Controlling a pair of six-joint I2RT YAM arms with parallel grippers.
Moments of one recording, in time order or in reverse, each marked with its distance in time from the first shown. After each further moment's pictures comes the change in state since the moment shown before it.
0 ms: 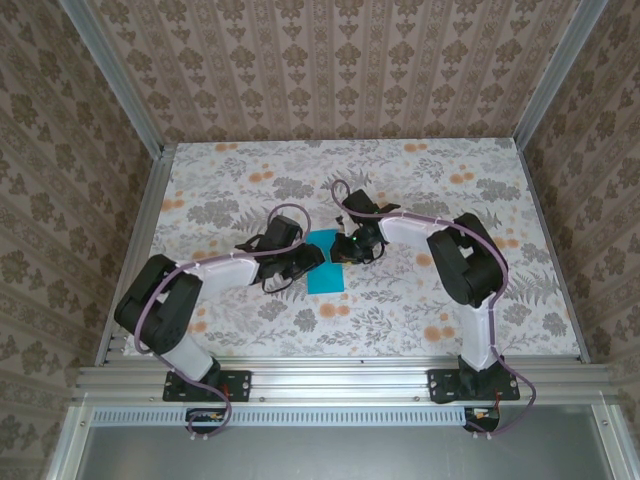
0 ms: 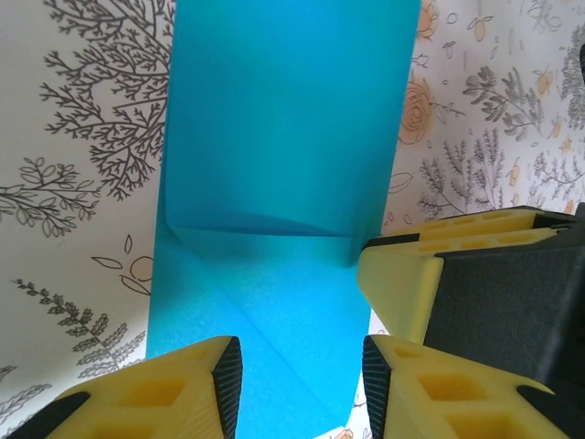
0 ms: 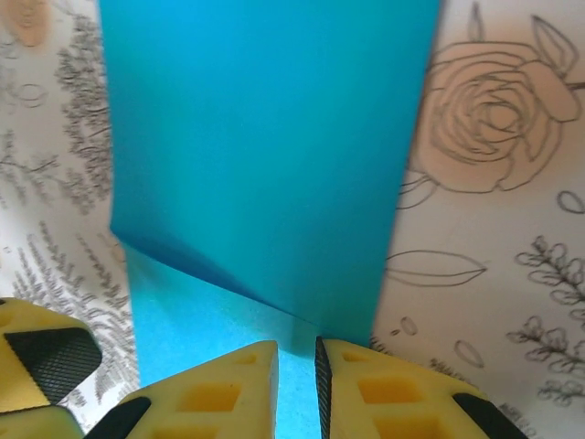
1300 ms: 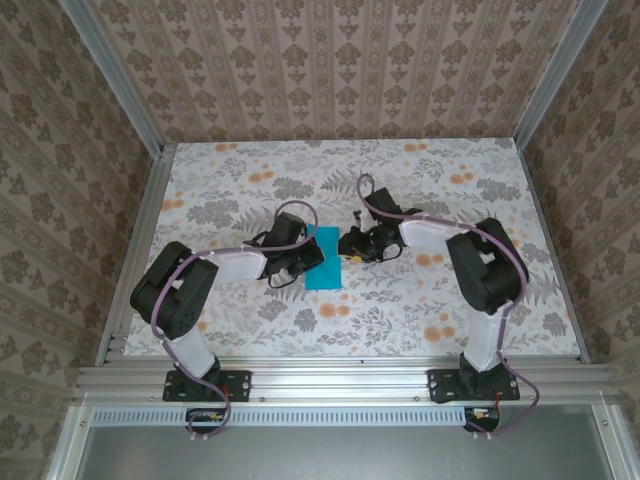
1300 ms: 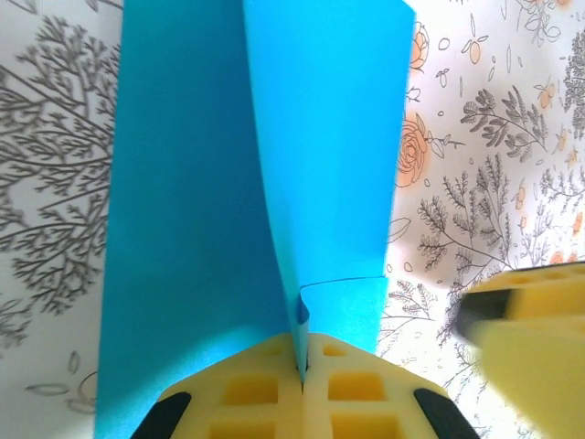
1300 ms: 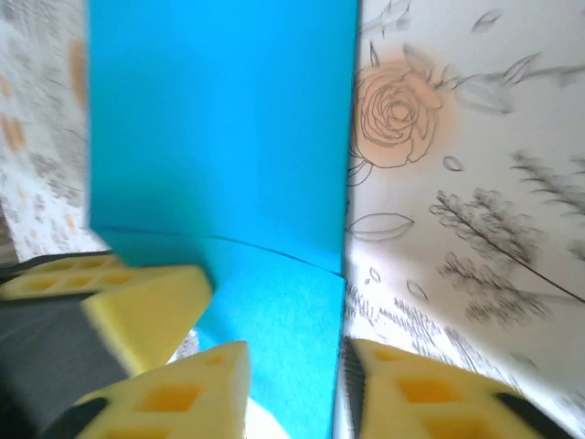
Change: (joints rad) left arm 0.008 0.095 0.049 0.071 -0.001 0.070; right arm -0.101 -0.175 -0.183 0.170 -0.117 0.138
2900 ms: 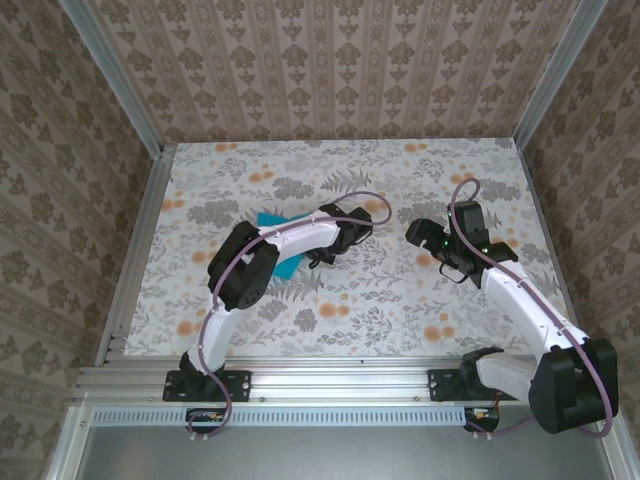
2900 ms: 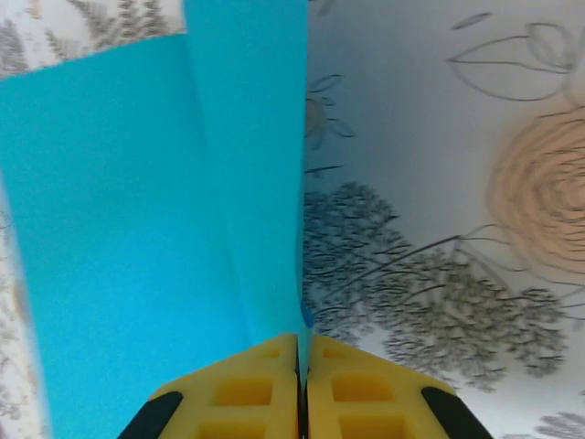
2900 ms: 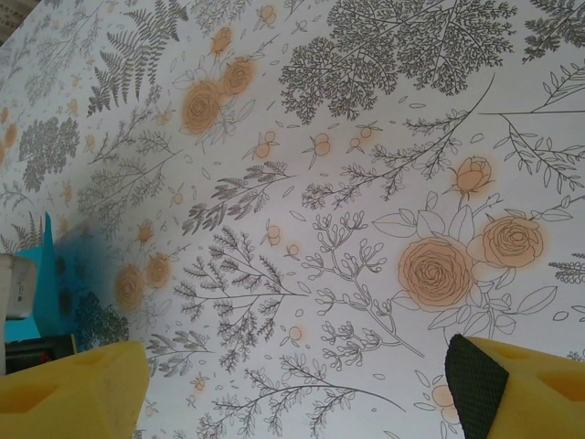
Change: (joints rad) left arm -0.248 0.488 0.838 -1.110 -0.872 0.342; right arm -0.264 -0.718 -0.363 -0.128 0.443 0.048
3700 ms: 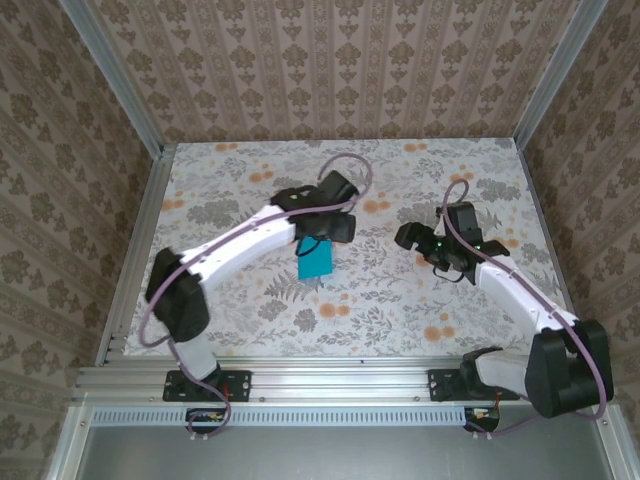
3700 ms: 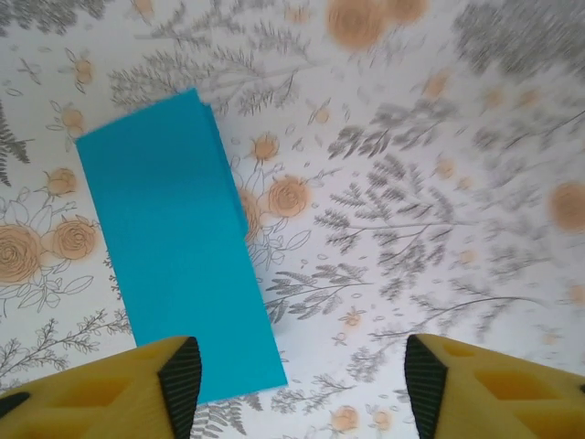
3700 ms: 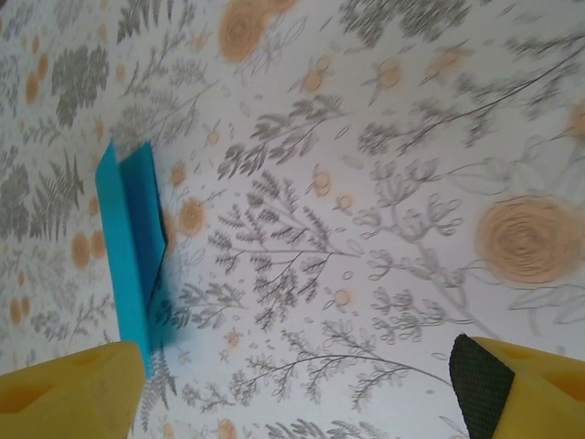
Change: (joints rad) left arm 0.022 -0.481 -0.123 0.264 0.449 0.018; right arm 0.026 0.102 -0.021 0.081 -0.190 -0.004
